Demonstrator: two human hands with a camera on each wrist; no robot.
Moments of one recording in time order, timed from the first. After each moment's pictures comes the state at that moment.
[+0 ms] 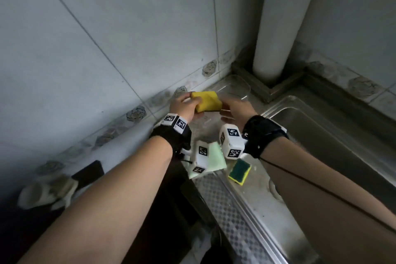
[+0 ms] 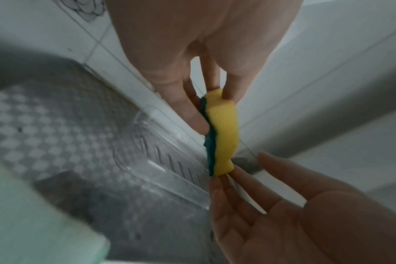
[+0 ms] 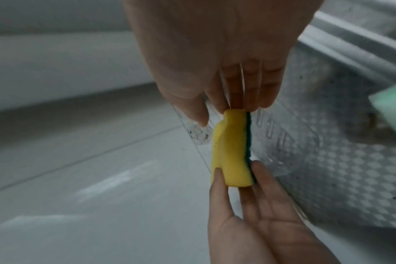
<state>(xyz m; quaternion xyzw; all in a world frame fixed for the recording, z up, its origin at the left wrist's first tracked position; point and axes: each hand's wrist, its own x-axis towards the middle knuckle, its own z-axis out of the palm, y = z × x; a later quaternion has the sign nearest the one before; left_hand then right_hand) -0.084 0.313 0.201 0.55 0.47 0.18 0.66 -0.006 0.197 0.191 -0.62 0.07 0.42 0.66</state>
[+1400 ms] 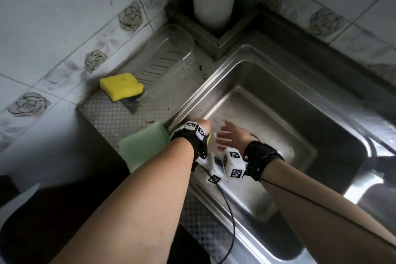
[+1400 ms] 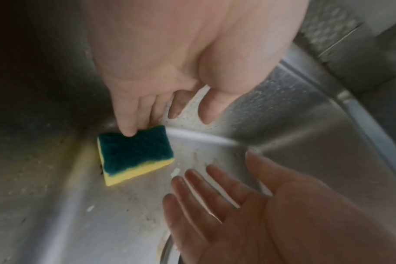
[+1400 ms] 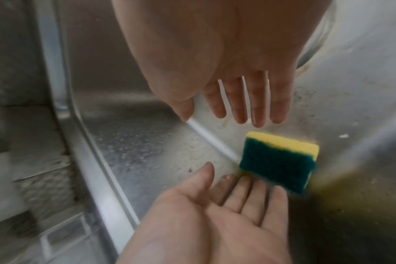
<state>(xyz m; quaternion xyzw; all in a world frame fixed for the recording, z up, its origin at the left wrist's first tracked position) -0.030 0.175 0.014 0.80 0.31 -0.41 0.30 -0.008 0.042 0.005 -0.60 0.27 0.49 0.57</state>
